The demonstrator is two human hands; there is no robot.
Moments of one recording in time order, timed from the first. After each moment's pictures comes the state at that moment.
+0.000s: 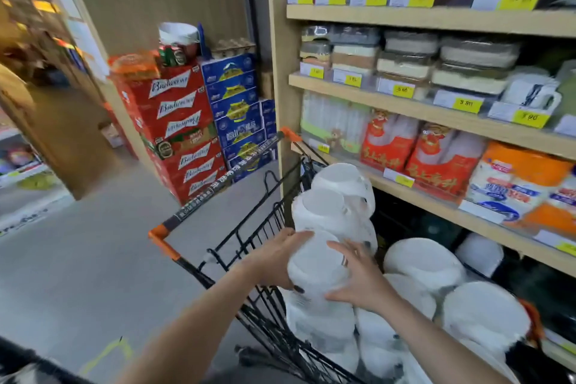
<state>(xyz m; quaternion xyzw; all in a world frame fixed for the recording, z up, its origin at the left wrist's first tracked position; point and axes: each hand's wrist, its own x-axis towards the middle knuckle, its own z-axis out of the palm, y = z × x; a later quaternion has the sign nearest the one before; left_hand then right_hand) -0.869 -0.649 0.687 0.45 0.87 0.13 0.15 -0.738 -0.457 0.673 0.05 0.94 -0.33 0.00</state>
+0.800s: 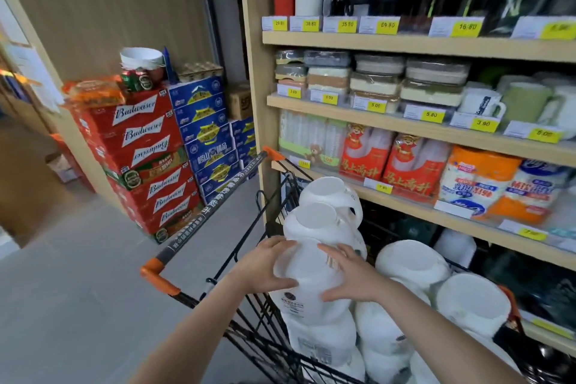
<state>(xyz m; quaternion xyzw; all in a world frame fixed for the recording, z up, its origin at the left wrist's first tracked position) -0.903 -0.674 0.699 0.47 0.85 0.16 0.14 -0.760 -0.473 0.696 0.11 0.94 -0.32 0.10</state>
